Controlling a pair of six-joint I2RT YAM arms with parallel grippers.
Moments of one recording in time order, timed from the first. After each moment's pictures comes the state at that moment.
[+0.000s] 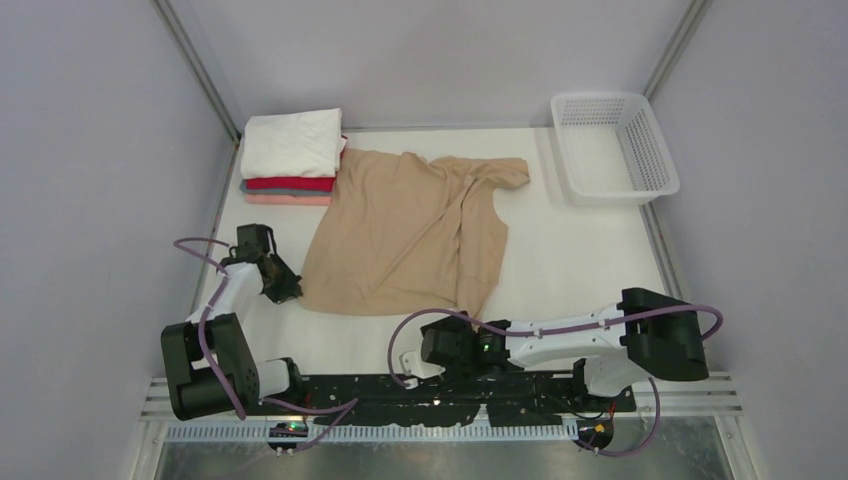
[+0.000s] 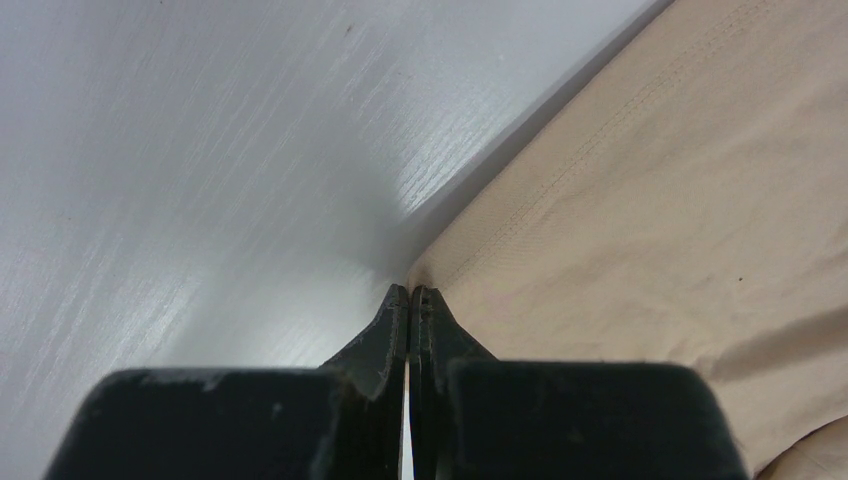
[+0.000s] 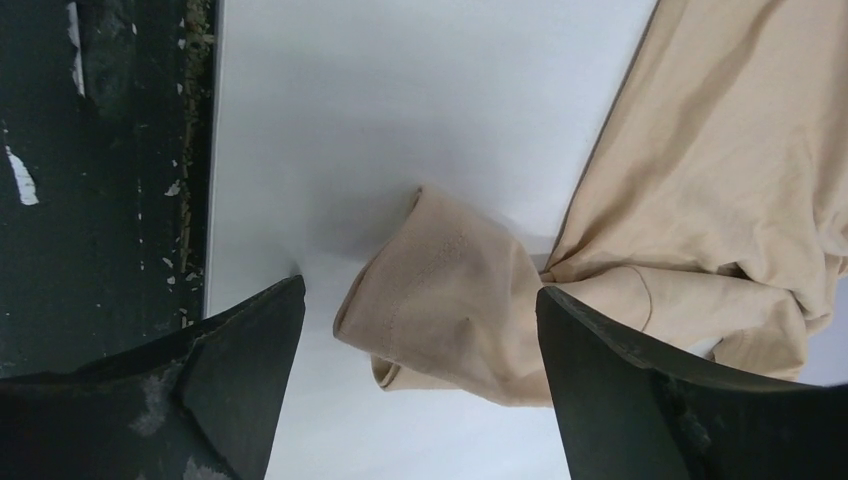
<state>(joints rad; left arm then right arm) 0.20 1.27 0.64 -0.54 0.06 -0.55 1.43 1.44 0.74 -0.44 0.32 -0.59</state>
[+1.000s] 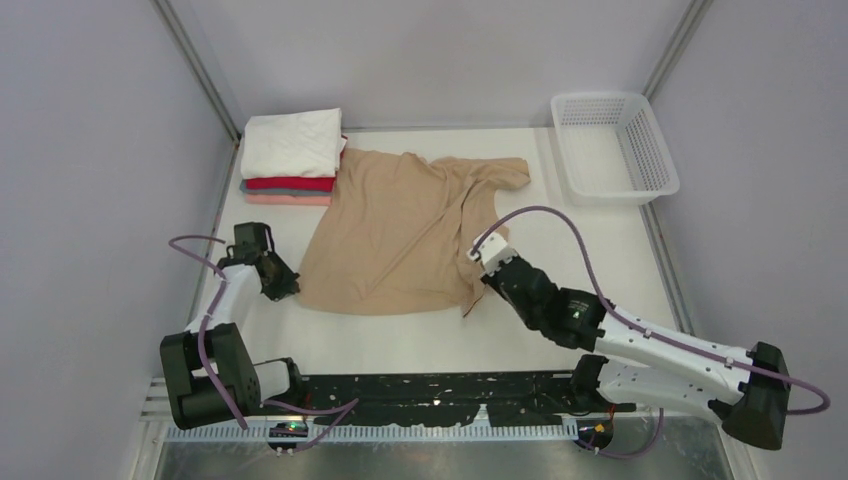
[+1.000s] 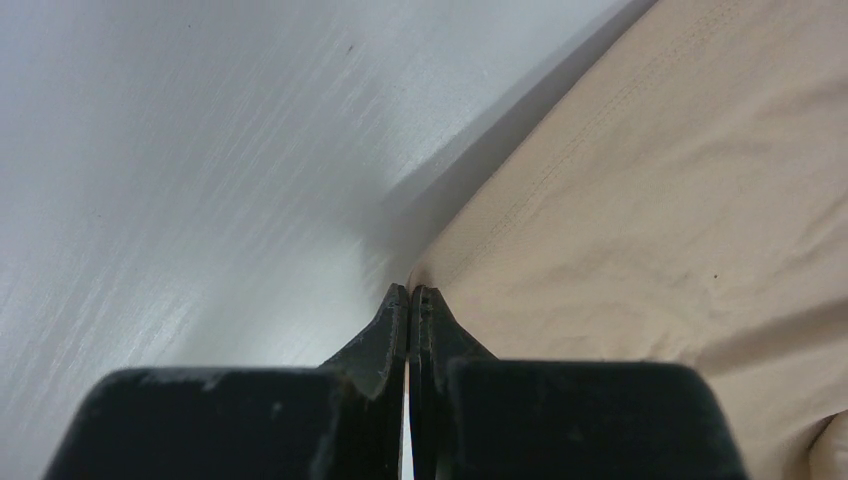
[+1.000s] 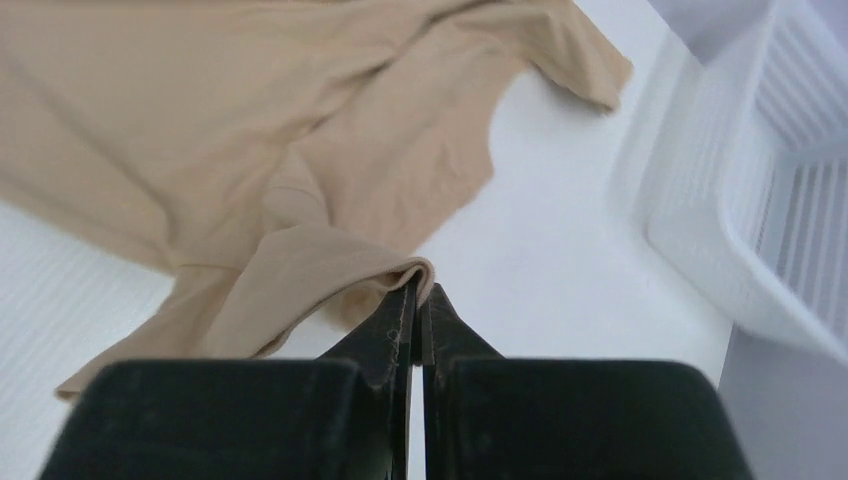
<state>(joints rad) 0.20 1.23 0.65 -0.55 0.04 -0.55 1.11 0.92 0.67 -0.29 0.61 -0.21</state>
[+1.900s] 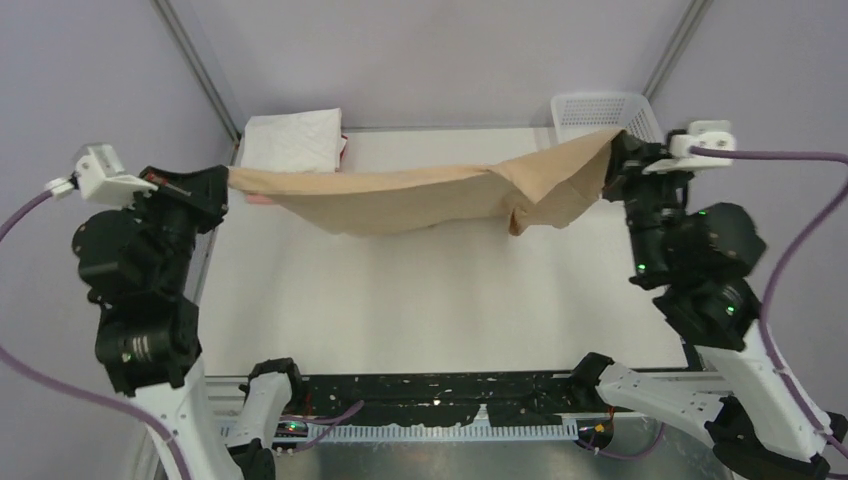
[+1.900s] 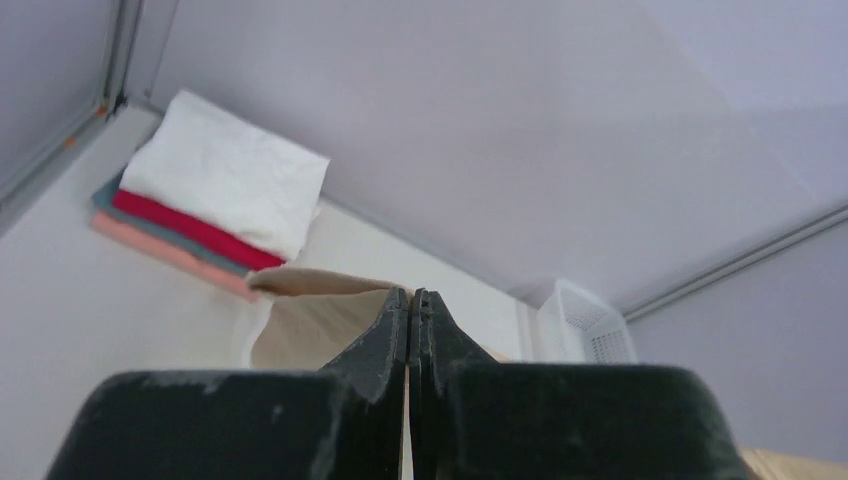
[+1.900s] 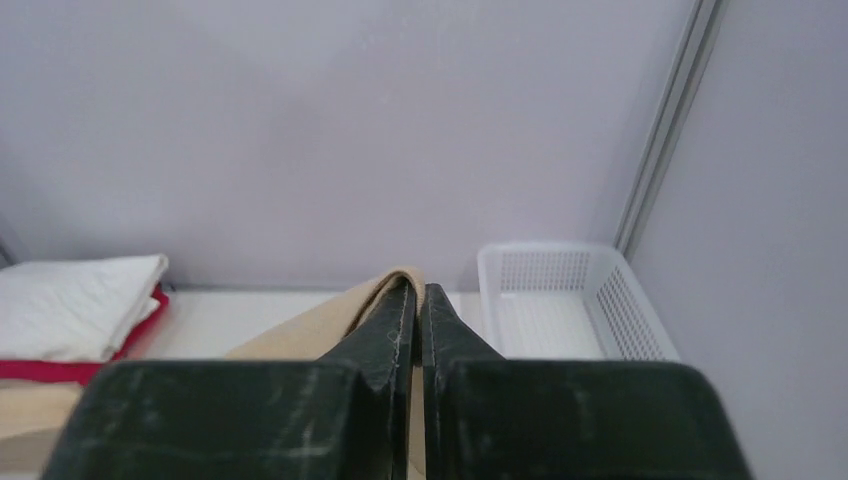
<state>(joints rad) 0.19 0.83 1.53 -0.78 0.12 -0.63 0.79 0.83 1.33 -0.22 0.80 -0.20</state>
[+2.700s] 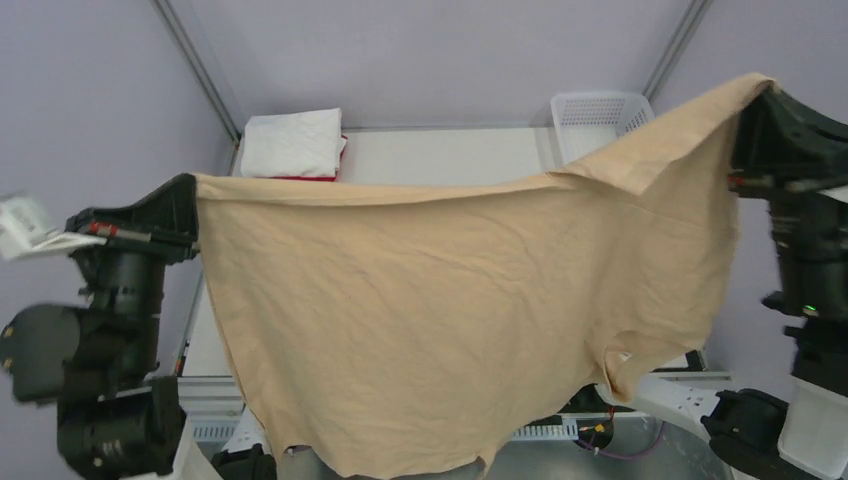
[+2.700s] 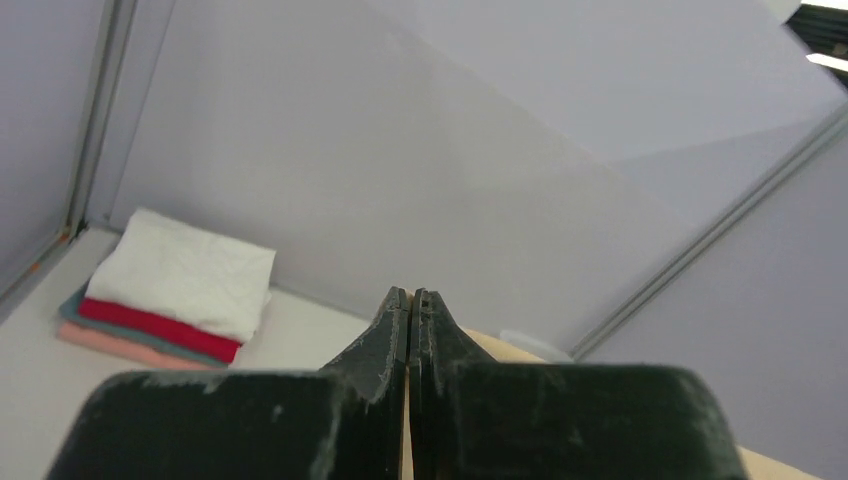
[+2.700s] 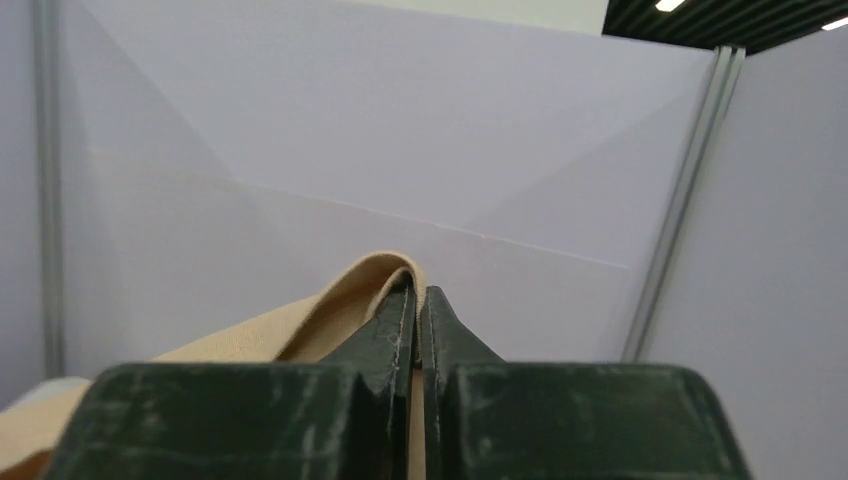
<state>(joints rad) 0.19 0.79 2.03 -0.90 0.14 -0.62 0.79 0.88 2.02 -0.41 0.36 -0.49</state>
